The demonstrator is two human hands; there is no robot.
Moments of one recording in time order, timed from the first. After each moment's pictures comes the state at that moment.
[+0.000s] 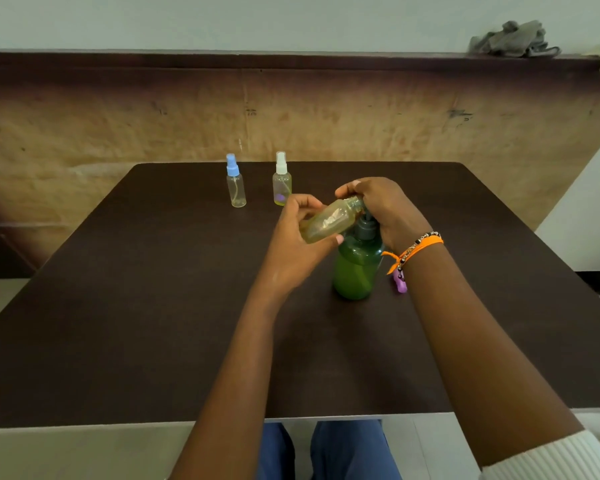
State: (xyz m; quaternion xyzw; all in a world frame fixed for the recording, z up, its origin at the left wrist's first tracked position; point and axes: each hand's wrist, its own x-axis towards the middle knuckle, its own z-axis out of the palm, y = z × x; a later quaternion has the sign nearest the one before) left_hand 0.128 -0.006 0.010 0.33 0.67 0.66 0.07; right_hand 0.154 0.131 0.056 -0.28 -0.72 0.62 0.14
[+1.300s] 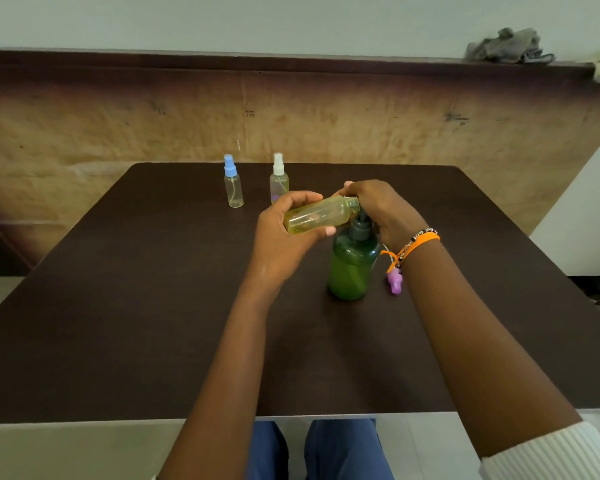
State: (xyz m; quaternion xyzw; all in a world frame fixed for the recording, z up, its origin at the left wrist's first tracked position) left_hand 0.129 -0.009 0.020 0.30 0.65 0.69 0.06; right_hand 0.157 0.134 0.060 -0.27 -0.72 0.63 0.10
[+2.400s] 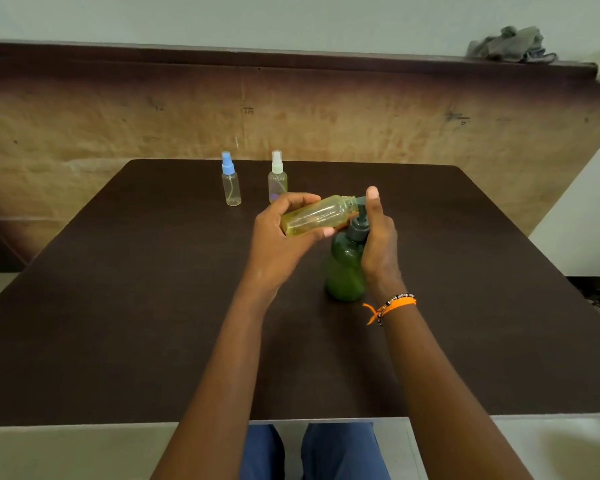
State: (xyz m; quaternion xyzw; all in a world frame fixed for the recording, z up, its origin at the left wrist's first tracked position) left_hand 0.131 -0.009 0.019 0.30 0.65 0.70 0.06; right_hand 0.180 0.109 0.006 -0.24 -0.68 0.61 0.33
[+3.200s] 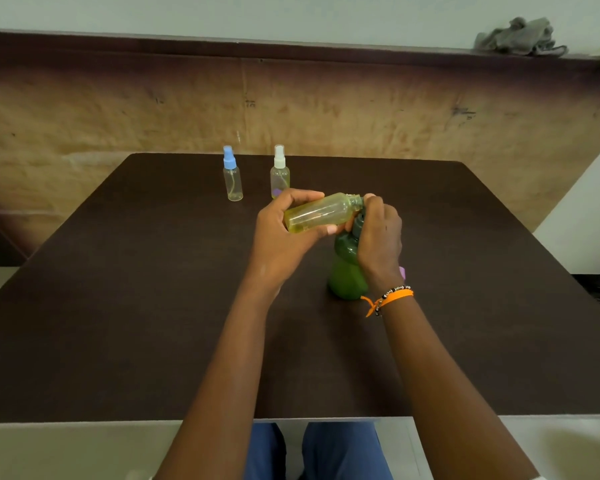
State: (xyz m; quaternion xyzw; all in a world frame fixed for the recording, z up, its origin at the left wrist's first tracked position) left_hand 0.126 -0.009 0.013 0.29 0.65 0.70 0.06; right_hand 0.182 0.103 0.015 -0.29 -0.74 0.49 0.36
